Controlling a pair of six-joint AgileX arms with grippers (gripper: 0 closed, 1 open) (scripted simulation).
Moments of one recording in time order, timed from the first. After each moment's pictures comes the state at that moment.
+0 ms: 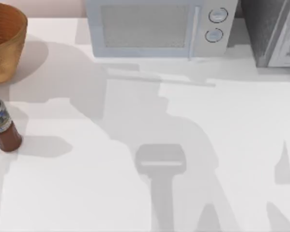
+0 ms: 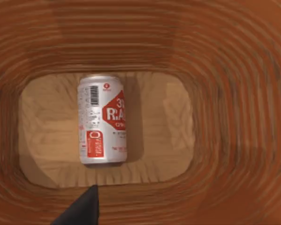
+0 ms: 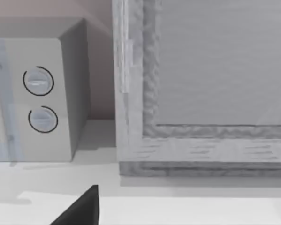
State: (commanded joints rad) left arm 0.21 2.08 2.04 -1.05 0.25 0.20; right arm 0.00 0.00 0.00 0.00 0.00 0.00
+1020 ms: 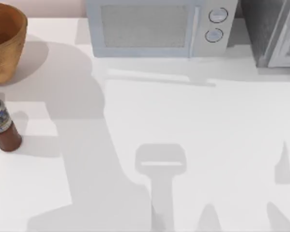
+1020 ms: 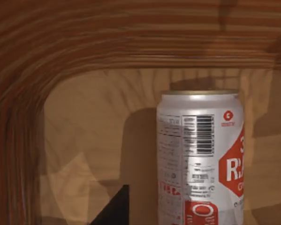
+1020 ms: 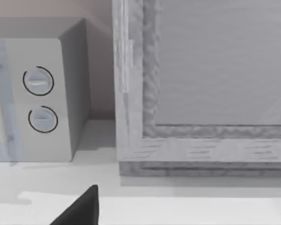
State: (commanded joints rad) left arm 0.28 2.63 2.59 -1.30 0.32 0.24; right arm 0.00 0.00 0.00 0.00 0.00 0.00
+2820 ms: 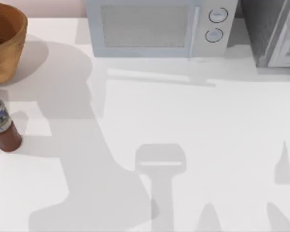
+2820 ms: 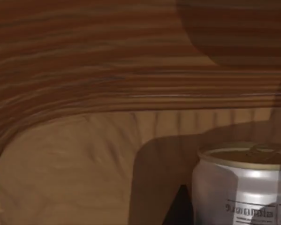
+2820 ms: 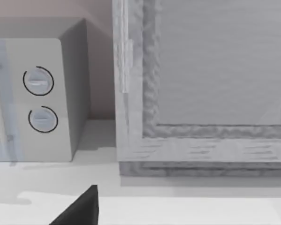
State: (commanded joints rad) left arm 0.25 2.69 2.48 -1.13 0.31 0.21; right arm 0.00 0.00 0.00 0.00 0.00 0.00
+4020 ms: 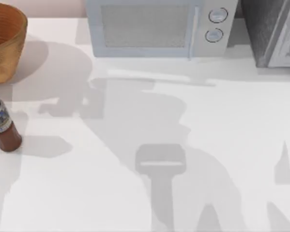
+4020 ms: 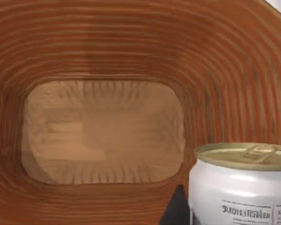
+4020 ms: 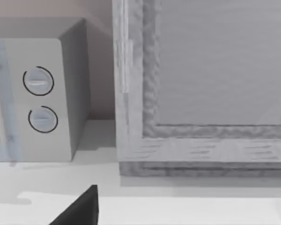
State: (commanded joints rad) left arm 0.18 1.85 1.72 -0.81 0.22 0.14; right arm 0.00 0.00 0.00 0.00 0.00 0.00
